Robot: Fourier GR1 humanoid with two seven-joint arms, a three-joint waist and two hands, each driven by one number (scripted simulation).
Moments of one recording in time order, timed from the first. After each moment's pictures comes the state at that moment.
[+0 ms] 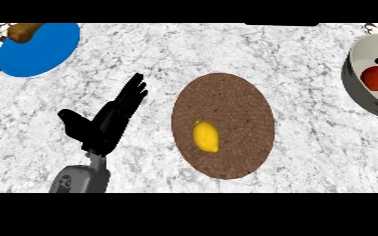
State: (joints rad) left arm -0.14 0.03 -0.10 -1.55 0.16 -0.12 0.17; right arm -0.85 -0.71 -0.47 -0.47 0.77 -0.14 -0.05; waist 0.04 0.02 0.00
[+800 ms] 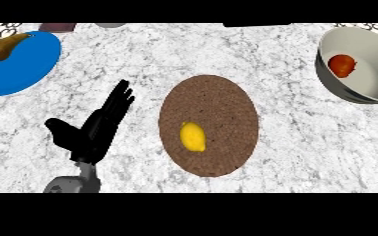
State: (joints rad) left arm -0.07 0.05 -0.07 -1.58 0.15 -0.09 0.16; right arm -0.63 -0.61 -0.82 -0.83 0.24 0.09 -0.43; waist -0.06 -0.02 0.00
